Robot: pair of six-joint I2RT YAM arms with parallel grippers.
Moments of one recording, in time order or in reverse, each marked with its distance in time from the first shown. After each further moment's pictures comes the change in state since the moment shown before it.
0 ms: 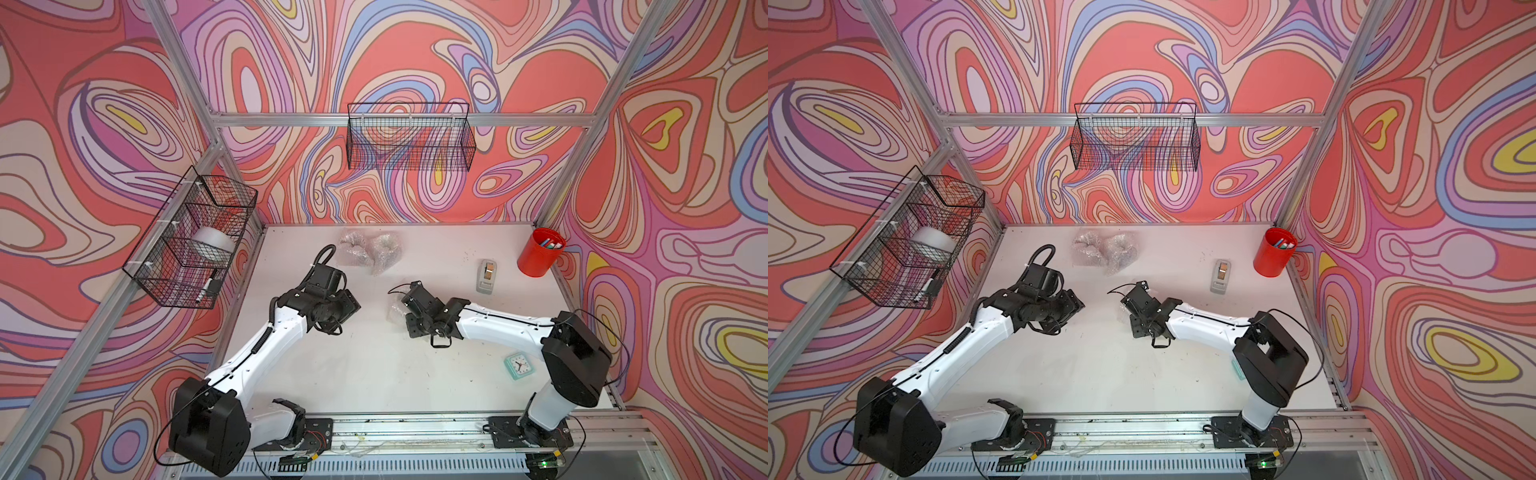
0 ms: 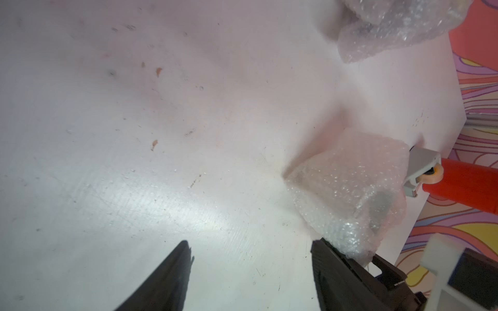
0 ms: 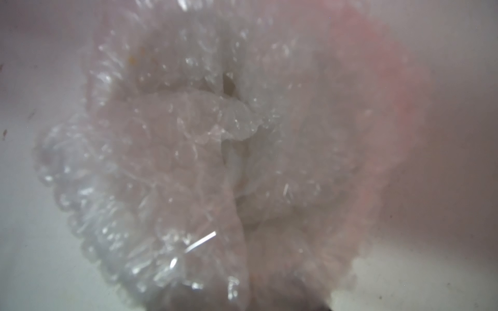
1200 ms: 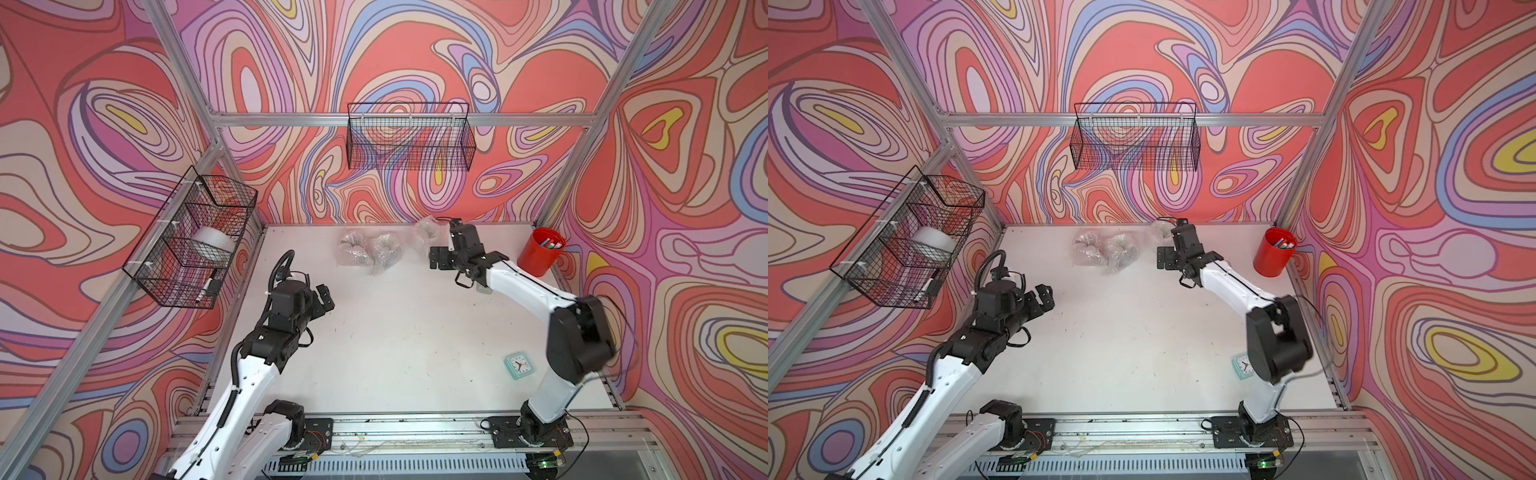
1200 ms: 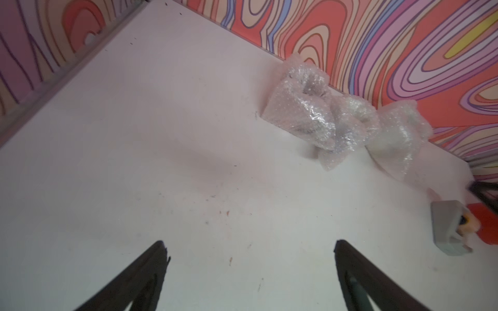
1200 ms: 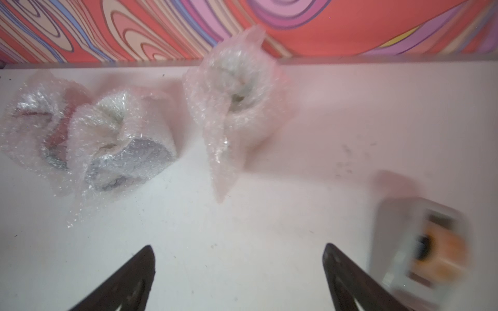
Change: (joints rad) left arm 0.112 -0.420 -0.290 0.363 -0.359 0.503; right arm -0.431 -0.111 0.100 0.269 -0.010 -0.282
